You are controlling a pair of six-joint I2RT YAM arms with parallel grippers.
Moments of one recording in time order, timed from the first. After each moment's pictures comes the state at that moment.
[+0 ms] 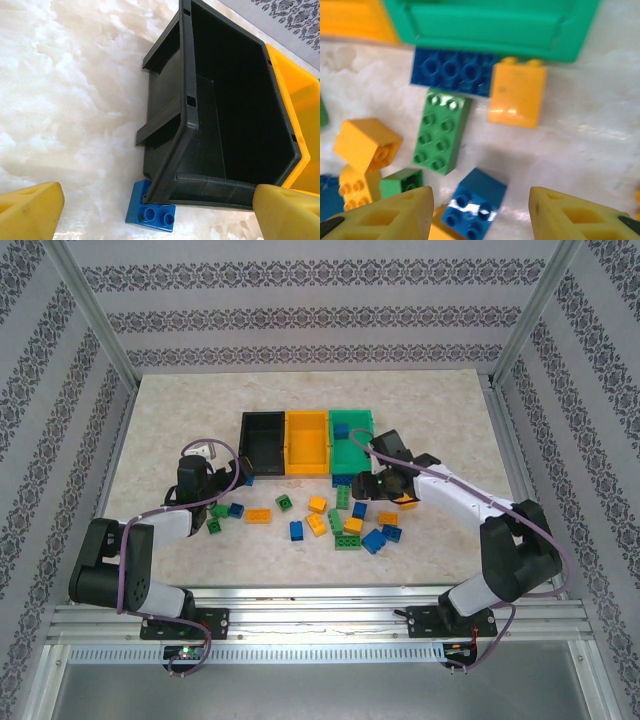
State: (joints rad) left arm -0.08 1.43 0.48 0.43 0.16 -0.53; right arm 0.48 1.52 0.97 -0.56 -0.15 0.39
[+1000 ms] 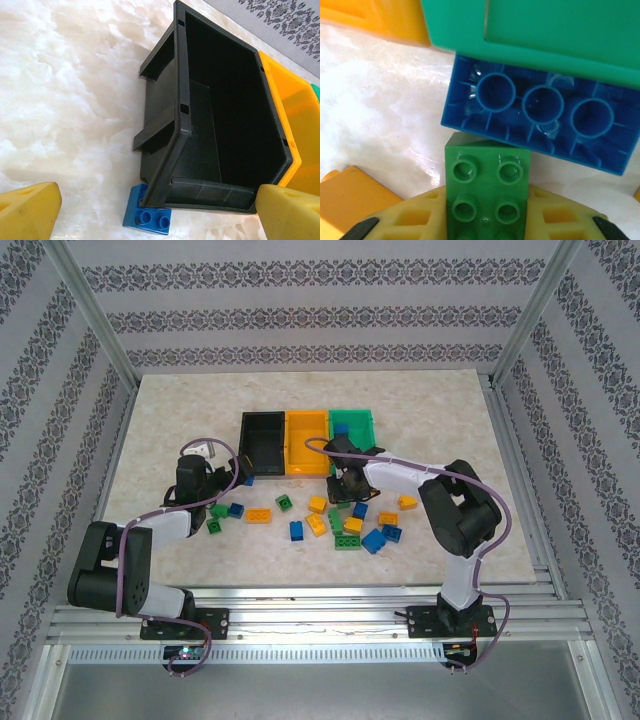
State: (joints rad) left arm -0.08 1.41 0.48 0.43 0.15 -0.53; right arm 0.61 1.90 1.21 -0.58 -0.04 0.45
